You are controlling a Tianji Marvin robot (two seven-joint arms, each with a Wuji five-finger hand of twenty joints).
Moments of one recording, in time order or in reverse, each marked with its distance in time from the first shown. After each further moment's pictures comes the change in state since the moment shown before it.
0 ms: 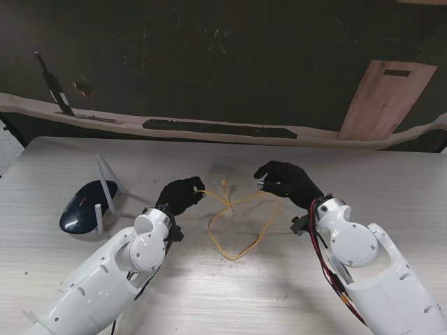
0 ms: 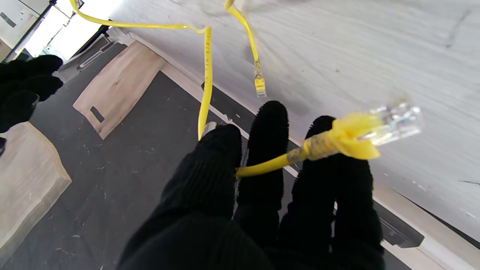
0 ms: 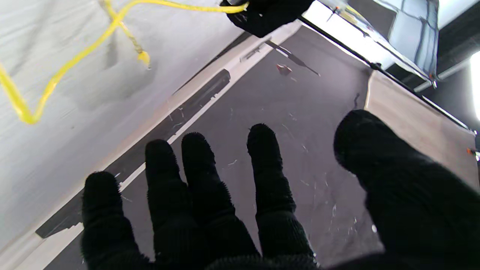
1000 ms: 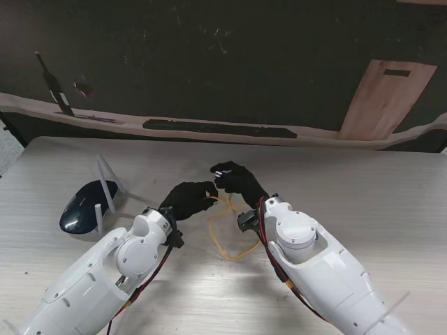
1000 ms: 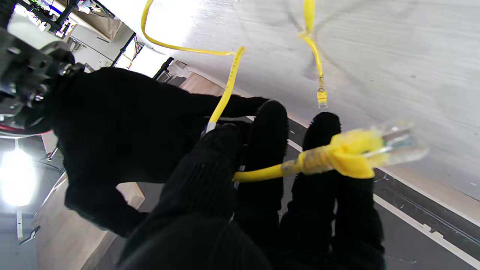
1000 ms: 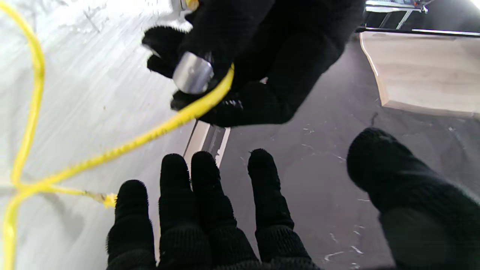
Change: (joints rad) left arm 0.062 0.058 -0.032 -0.166 0.060 -0.124 -0.144; right arm 0.244 -0.135 -0.328 0.268 0.439 0.132 -0.121; left_hand -0.007 0.000 0.011 -0.001 0.001 -0.003 -0.009 -0.001 0.000 -0.002 0.044 0.023 0.025 0.000 0.037 0.013 0.014 0.008 0.013 0.011; right_hand -0.130 0.089 0.018 0.003 -0.292 0.027 0.061 -0.027 -0.235 -0.051 0.037 -0.036 -0.133 -0.134 -0.014 -0.054 -0.005 -0.297 -0.141 -0.130
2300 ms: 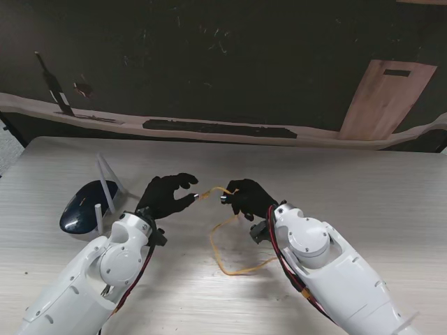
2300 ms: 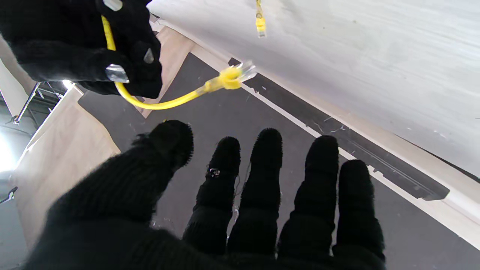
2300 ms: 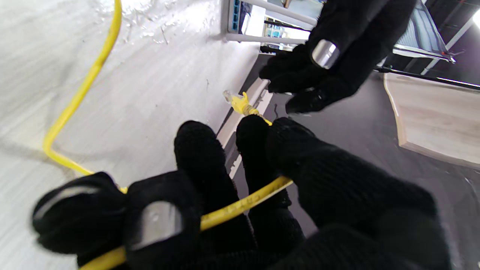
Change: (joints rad) left arm 0.128 -0.005 -0.156 -0.062 0.043 -0.001 0.101; right arm -0.071 0.054 0.069 -0.057 -0.173 0.000 0.129; left_hand -0.531 -0.174 0.557 -0.033 -0.036 0.003 -0.430 -0.048 -0.305 0.001 -0.288 -0.086 -0.192 0.018 -0.144 -0.019 -0.120 0.003 -0.130 -0.050; right_hand 0.484 -0.028 -0.021 -0.058 0.418 0.063 0.375 -0.074 0.630 0.014 0.519 0.167 0.773 0.070 1.361 0.326 0.916 0.365 1.353 0.015
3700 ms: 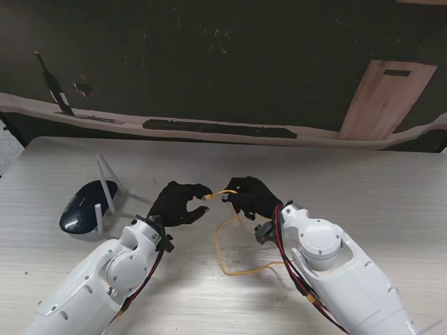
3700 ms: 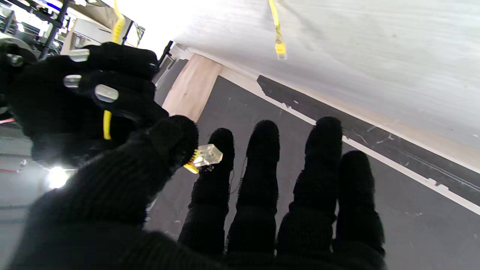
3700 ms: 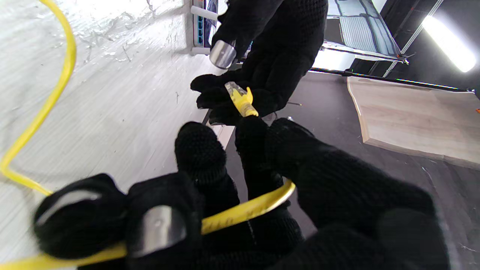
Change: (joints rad) left arm -0.060 0.002 0.088 0.120 0.111 -0.170 0.080; right arm -0.042 0.027 0.040 -0.069 0.090 -0.040 0.065; left_hand -0.039 -0.103 0.177 0.000 0.050 -0.073 0.090 0.029 0.096 -0.036 0.022 -0.014 0.171 0.000 0.071 -0.007 0.083 0.004 0.043 0.009; right_hand 0.000 0.000 0.000 0.000 0.000 0.001 0.002 0.012 0.002 -0.010 0.010 0.002 0.000 -0.013 0.015 0.024 0.006 -0.016 0.022 0.003
